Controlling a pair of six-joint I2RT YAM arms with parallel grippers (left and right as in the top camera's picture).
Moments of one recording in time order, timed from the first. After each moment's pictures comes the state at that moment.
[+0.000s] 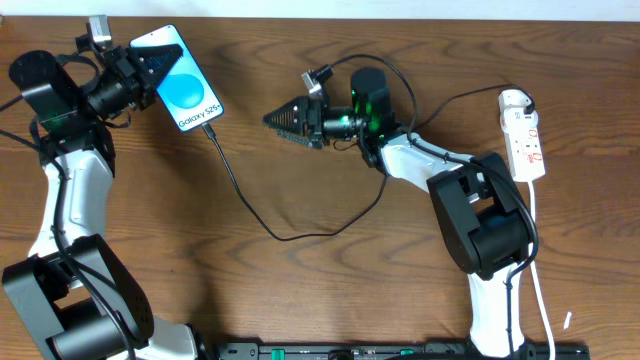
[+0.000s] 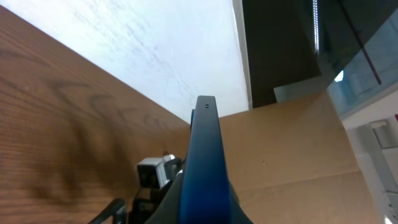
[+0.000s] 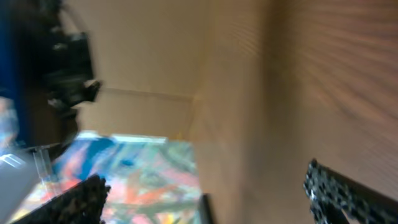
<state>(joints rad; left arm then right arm) 0.38 1.68 1.17 0.39 1.23 -1.13 0.47 2.19 1.34 0.53 -1.07 1.07</state>
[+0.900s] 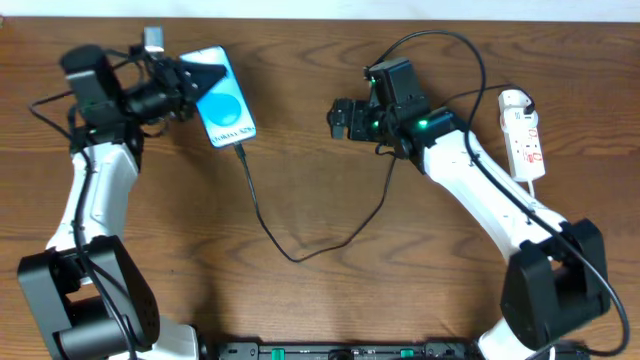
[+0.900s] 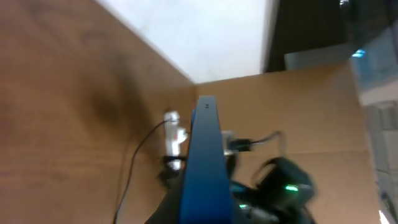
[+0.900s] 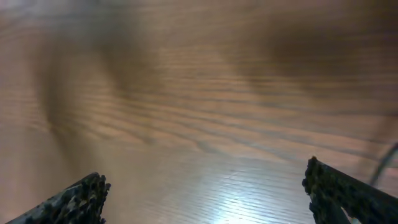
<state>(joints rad) 0.23 1.68 1.17 0.05 1.22 -0.94 0.45 1.77 1.37 -0.47 -0.12 0.52</state>
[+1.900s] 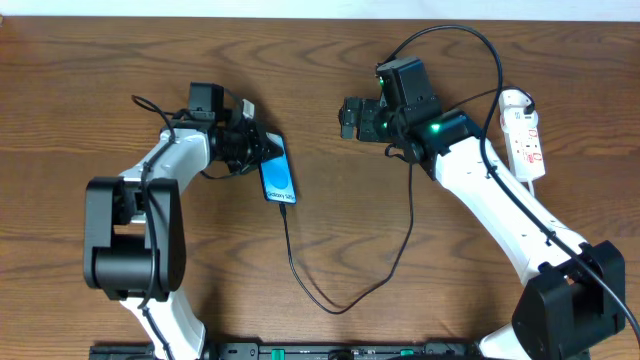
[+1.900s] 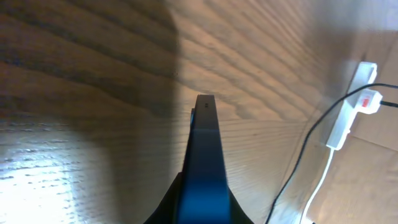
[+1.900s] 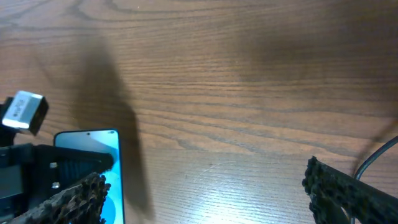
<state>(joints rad) -0.05 1.94 1.17 -0.43 0.70 -0.51 0.45 1.70 1.37 -0.54 -0.04 0.51</state>
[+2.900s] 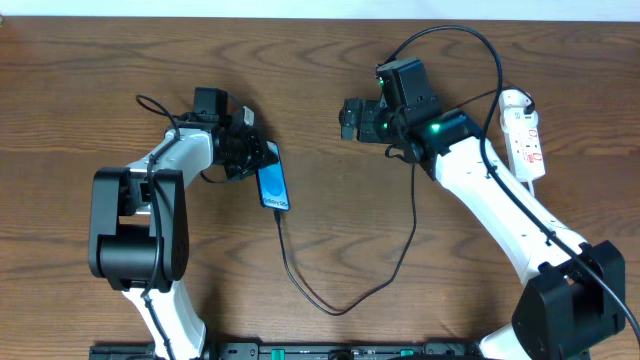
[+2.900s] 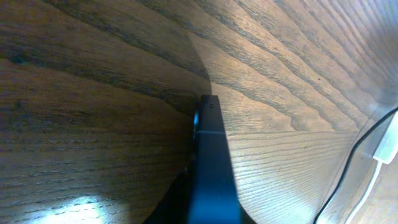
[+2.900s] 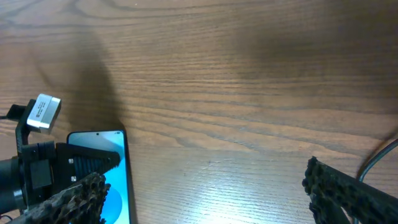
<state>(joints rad) -0.06 1.99 1.17 -0.45 0.59 -0.46 0.45 1.70 1.37 -0.55 -0.04 0.51</state>
